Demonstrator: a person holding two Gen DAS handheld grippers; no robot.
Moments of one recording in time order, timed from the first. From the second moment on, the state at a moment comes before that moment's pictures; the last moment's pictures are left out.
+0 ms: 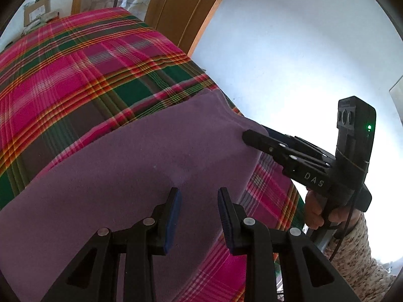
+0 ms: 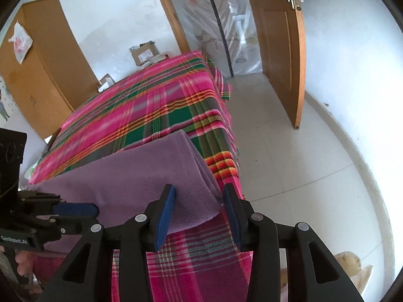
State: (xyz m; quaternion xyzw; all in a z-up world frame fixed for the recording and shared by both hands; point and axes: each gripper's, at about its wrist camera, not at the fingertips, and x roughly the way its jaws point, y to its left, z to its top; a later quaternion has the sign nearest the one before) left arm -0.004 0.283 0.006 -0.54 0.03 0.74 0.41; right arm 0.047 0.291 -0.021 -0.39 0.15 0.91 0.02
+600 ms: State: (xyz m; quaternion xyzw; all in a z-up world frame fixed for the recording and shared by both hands) left arm -0.004 0.273 -0.002 -0.53 0.00 0.73 0.42; right arm 0.043 0.258 -0.019 -0.39 0.07 0.92 0.03
